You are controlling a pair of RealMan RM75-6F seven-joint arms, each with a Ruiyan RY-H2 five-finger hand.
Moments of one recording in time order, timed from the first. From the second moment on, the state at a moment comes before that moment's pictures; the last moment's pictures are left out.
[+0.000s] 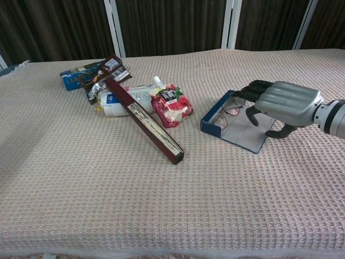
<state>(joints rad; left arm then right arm) -0.09 -1.15 -0.04 -1.60 1.54 1.53 0.11 0.71 -1.69 -0.05 -0.80 -1.60 1.06 -0.22</state>
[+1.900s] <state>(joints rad) -0.08 -1.15 -0.04 -1.60 1.54 1.55 0.11 0.84 -1.82 0.13 -0.76 -1.49 0.96 -0.44</state>
